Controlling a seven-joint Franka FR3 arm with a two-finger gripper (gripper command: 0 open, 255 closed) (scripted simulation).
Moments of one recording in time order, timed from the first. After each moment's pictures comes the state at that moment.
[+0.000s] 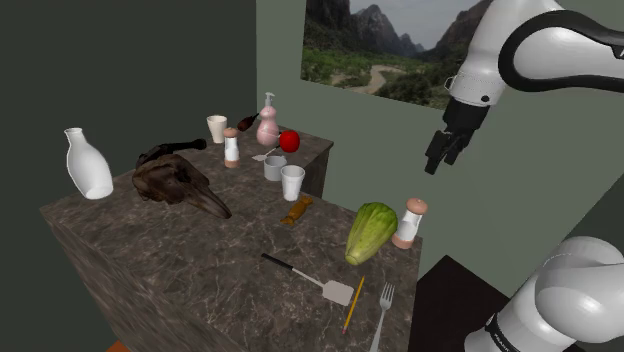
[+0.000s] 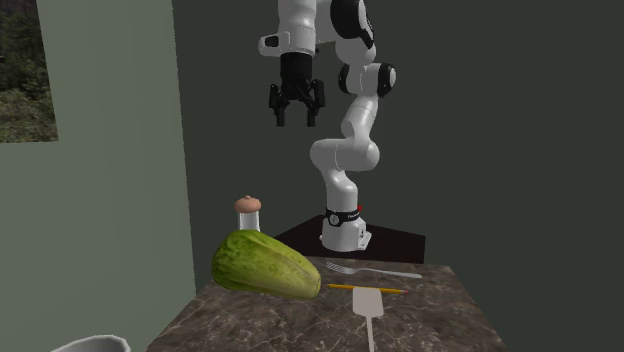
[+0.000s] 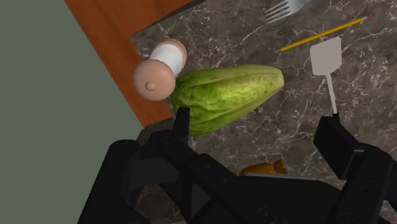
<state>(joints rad) -0.01 -0.80 0.07 -2.38 0.03 1.61 0.05</state>
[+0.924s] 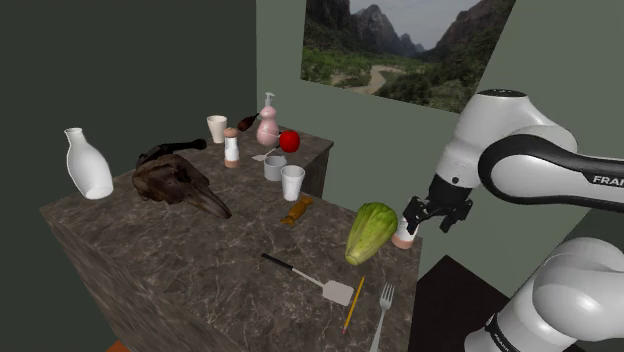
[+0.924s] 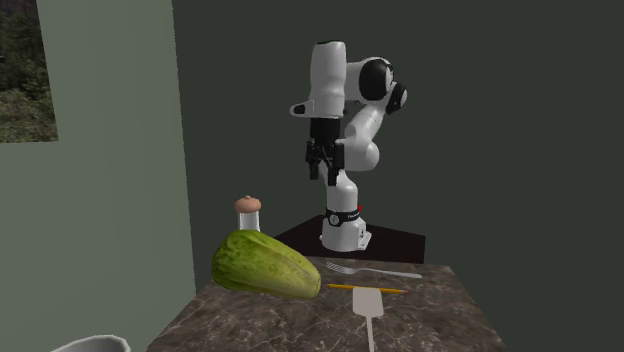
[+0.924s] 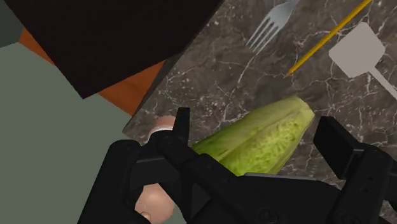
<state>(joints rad) -0.05 -1.02 0.31 -2.83 0.24 1.86 0.56</state>
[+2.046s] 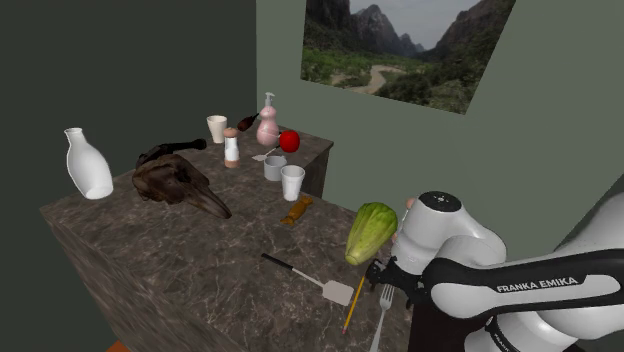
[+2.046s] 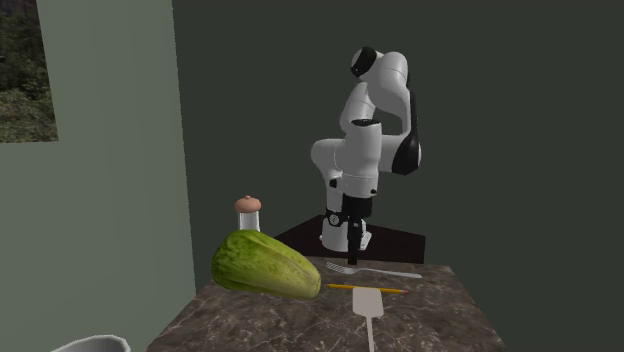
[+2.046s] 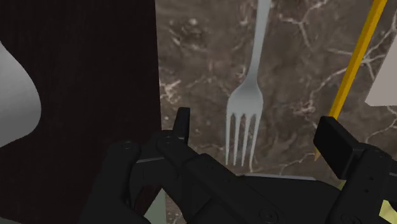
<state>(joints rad) -0.09 -0.59 0.92 -3.01 0.69 2.50 1.29</state>
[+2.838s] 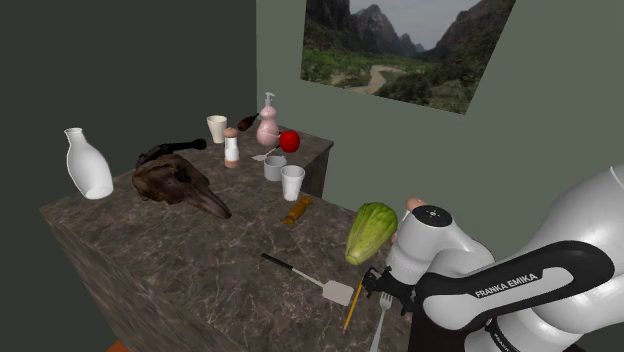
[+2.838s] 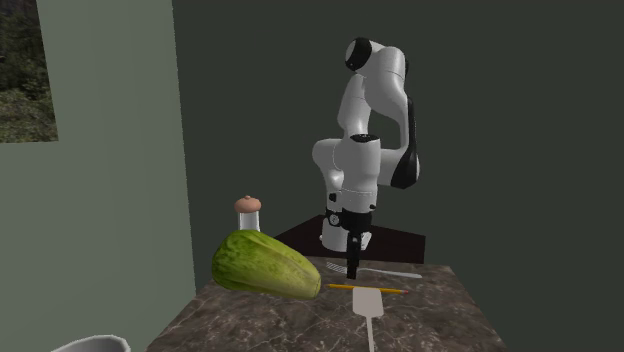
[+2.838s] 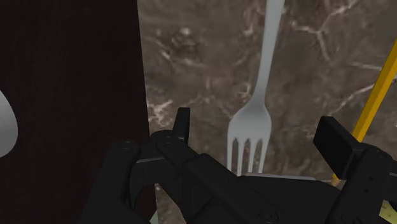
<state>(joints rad) -0.19 -0.39 1.04 -3.01 0.69 2.71 1.32</state>
